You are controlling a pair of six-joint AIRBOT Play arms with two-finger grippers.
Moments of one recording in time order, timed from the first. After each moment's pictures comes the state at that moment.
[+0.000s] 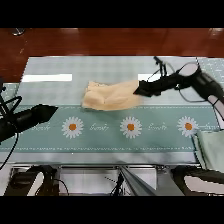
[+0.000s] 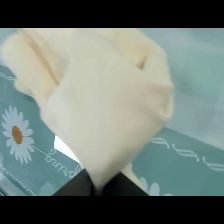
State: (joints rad) left arm 0.06 -0.43 0.56 0.93 -1.00 -1.54; right arm 0.14 -1.43 1.26 -0.80 1.14 1.37
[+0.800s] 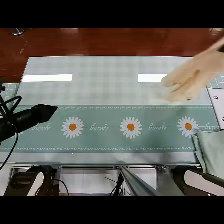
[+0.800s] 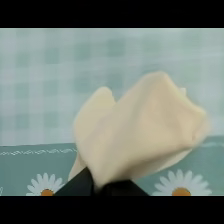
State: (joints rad) left arm 0.06 -0.43 0.56 0.93 -0.99 -1.54; right arm -0.31 -1.27 1.96 -1.25 1.75 1.61
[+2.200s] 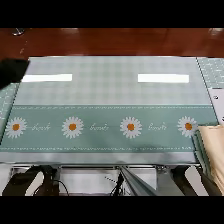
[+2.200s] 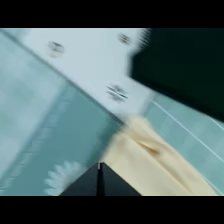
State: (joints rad) left arm 0.10 -0.70 0.98 0.92 -0.76 -1.45; right arm -0.75 -0.88 1.42 -1.47 1.43 1.66
